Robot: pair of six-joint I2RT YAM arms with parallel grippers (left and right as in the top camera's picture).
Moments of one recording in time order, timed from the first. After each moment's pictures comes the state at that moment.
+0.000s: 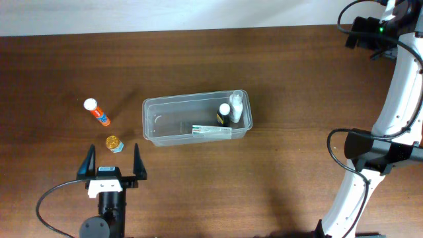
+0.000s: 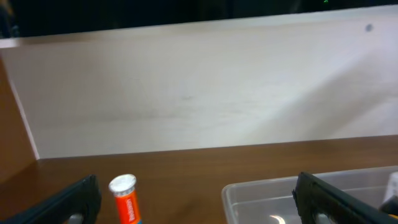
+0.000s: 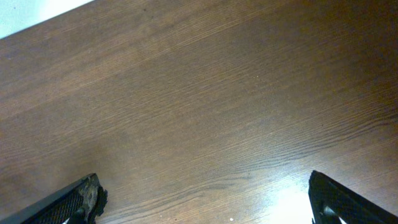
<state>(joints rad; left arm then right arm) 0.01 0.02 0.04 0.14 0.01 0.07 -0.25 2.29 2.88 -1.69 0.03 0.13</state>
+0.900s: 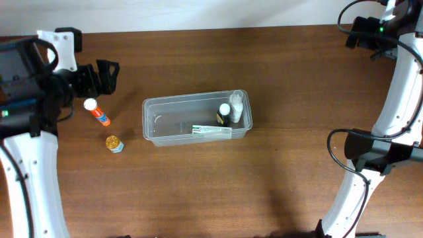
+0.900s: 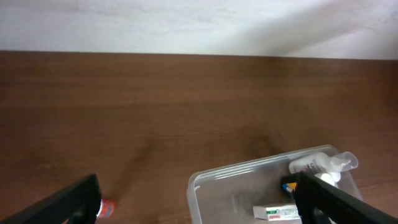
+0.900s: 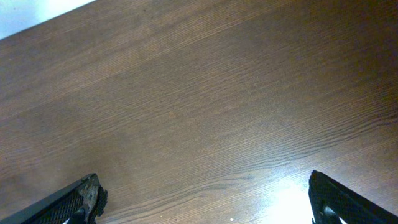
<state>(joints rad) 0.22 1.45 1.62 -0.89 0.44 0.07 -0.25 2.29 2.88 -1.69 0.03 0.13</state>
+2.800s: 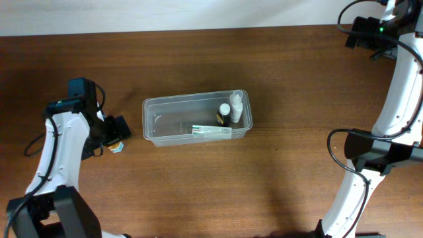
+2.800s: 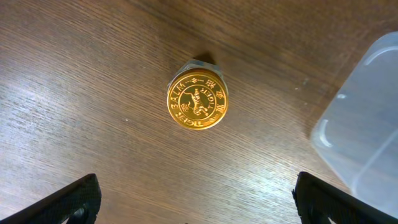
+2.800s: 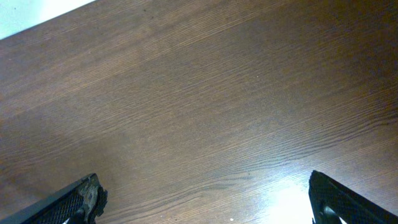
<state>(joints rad) 0.17 1.65 1.24 -1.08 -0.03 -0.29 -0.25 2.29 2.88 -1.69 0.03 0.13</state>
